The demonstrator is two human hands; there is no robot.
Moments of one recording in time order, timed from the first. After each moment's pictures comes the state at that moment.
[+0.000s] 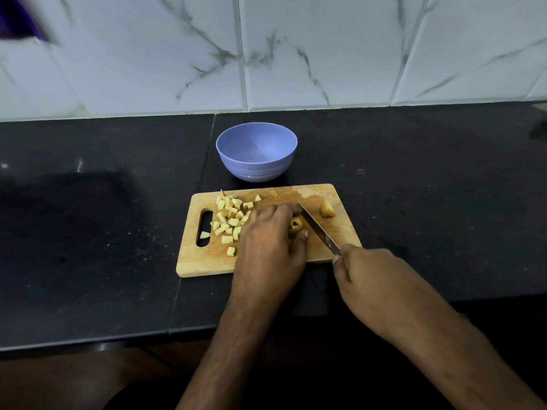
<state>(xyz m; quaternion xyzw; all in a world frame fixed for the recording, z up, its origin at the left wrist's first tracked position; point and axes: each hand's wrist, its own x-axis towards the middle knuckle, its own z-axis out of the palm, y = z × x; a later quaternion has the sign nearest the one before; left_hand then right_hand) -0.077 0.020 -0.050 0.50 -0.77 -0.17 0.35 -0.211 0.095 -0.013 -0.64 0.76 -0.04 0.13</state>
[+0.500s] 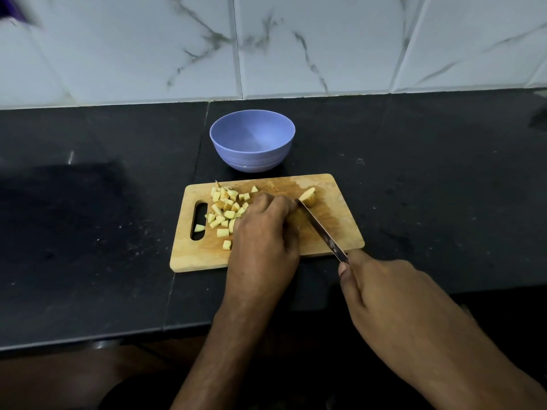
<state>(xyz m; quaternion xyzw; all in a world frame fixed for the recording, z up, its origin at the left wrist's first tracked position) -0.074 0.018 -0.056 0.48 -0.76 -0.19 0.39 -0.202 0.128 0.001 -0.64 0.76 -0.09 0.11</state>
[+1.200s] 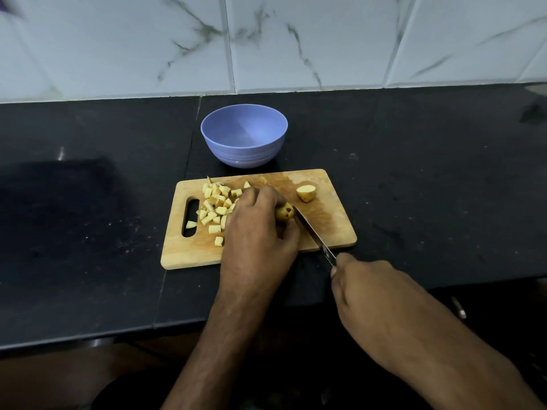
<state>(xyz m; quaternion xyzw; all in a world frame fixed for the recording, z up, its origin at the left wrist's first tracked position) -0.077 0.019 -0.054 0.50 -0.75 -0.19 0.39 -0.205 0.120 -0.015 -0.64 0.75 -0.03 0.15</state>
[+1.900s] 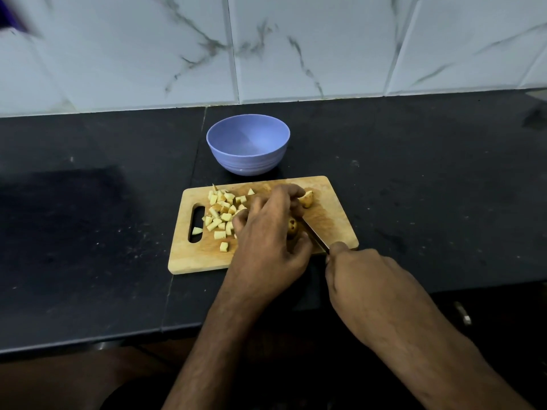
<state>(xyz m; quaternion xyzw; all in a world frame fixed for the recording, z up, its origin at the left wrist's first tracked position) -0.071 0.025 -0.043 0.44 -0.80 -0.23 0.33 -0.202 0.102 -0.017 -0.64 0.76 -0.03 0.10</state>
